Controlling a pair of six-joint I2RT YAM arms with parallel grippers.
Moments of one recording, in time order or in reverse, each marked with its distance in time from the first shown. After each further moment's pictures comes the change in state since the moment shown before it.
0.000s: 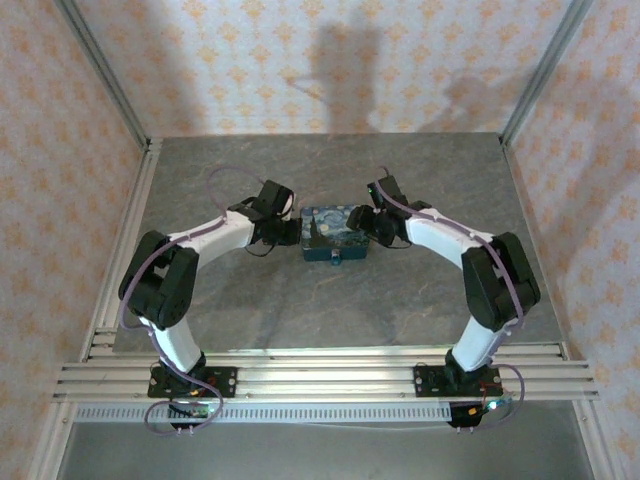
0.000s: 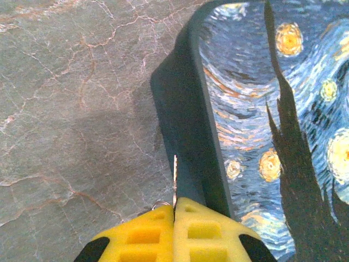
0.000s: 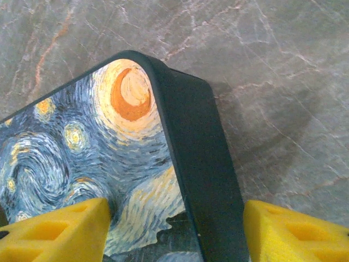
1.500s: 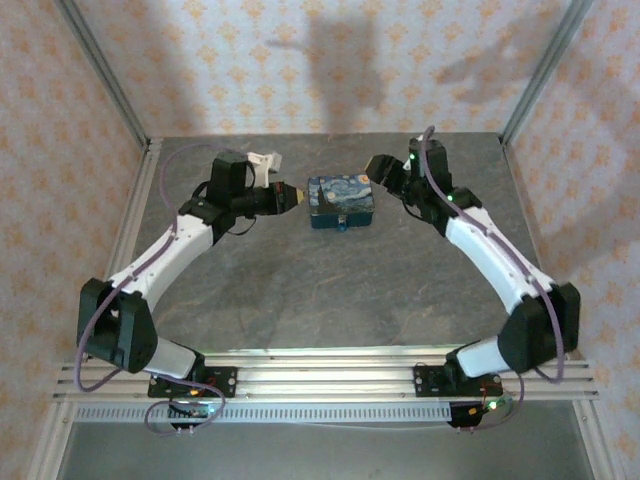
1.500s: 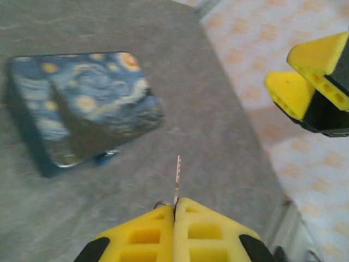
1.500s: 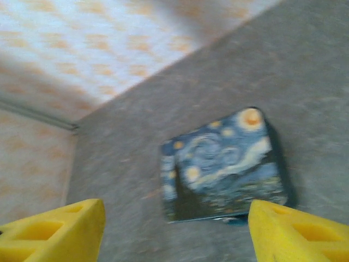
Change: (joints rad) left arm 0.120 -0.299 0.017 0.137 0.401 -0.063; right arm -0.106 -0.256 0.132 0.035 0.020 -0.063
